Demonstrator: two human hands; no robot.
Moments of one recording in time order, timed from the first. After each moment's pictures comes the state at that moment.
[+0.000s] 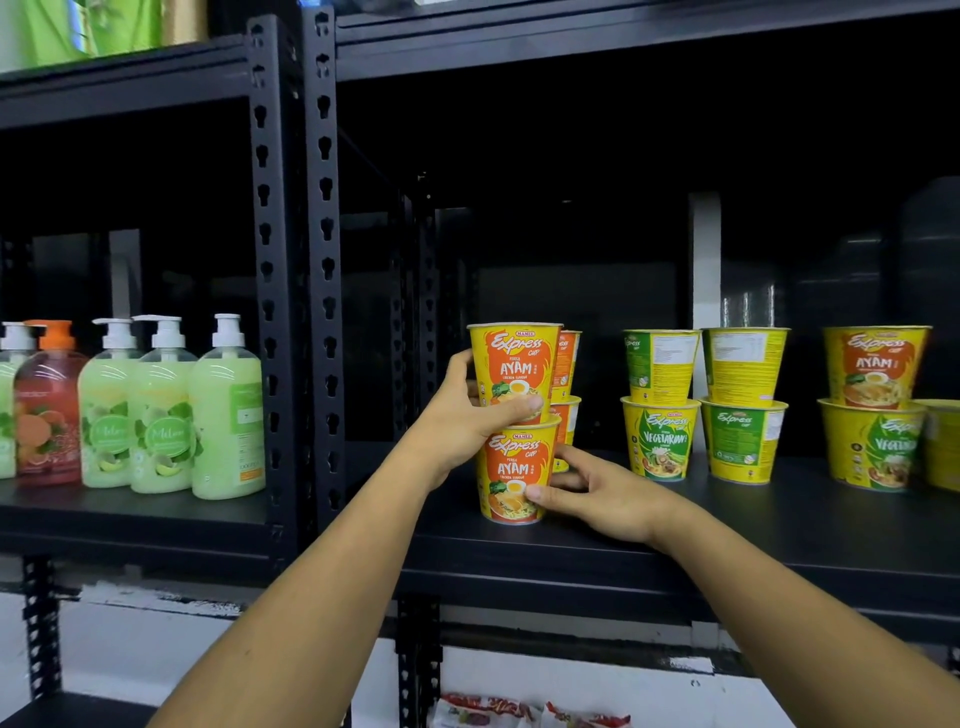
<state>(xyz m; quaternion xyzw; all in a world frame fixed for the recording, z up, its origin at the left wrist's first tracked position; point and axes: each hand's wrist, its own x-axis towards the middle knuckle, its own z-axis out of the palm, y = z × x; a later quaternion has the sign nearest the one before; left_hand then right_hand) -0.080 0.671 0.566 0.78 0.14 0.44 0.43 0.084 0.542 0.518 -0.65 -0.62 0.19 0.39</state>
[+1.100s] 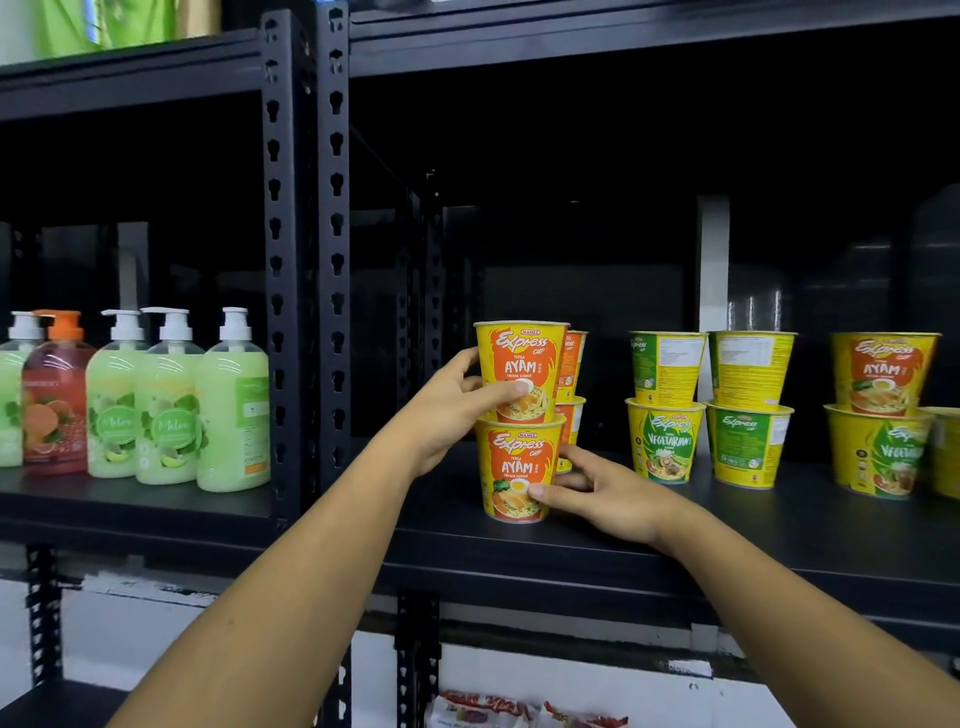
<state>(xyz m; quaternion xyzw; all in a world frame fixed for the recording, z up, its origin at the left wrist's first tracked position) -0.093 0.676 0.577 0.78 0.13 0.40 0.48 0.082 0.541 0.520 -0.66 -0.61 0.20 0.39</state>
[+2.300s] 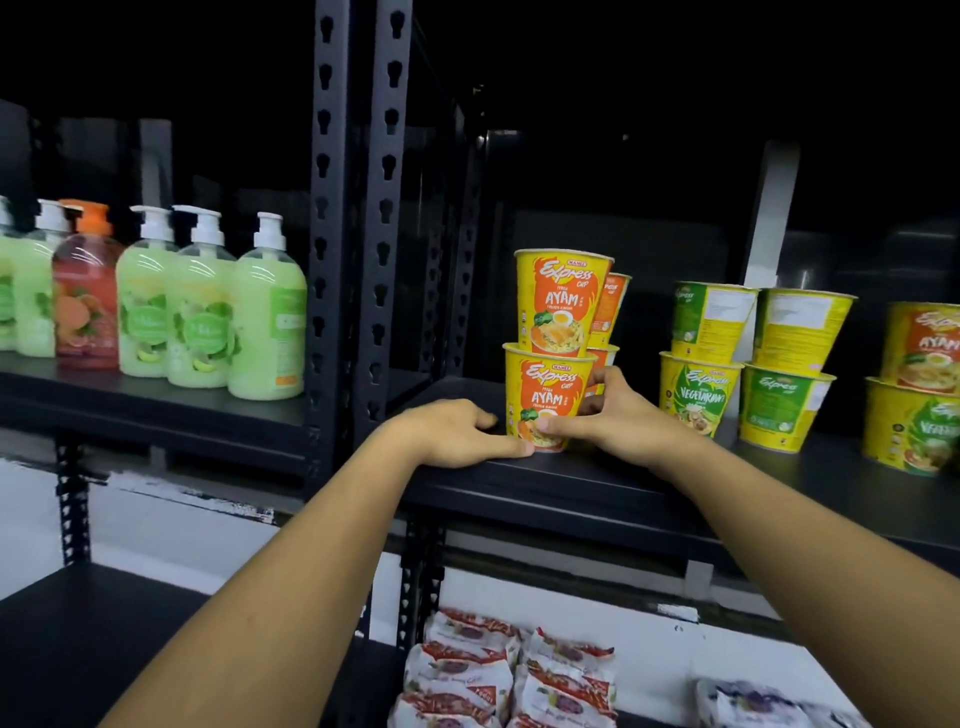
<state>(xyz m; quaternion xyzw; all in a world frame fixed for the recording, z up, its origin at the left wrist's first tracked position) -0.130 0.694 0.513 0.92 0.34 0.10 0.15 0.071 0.569 0.522 -0.70 -0.56 0.14 0.43</state>
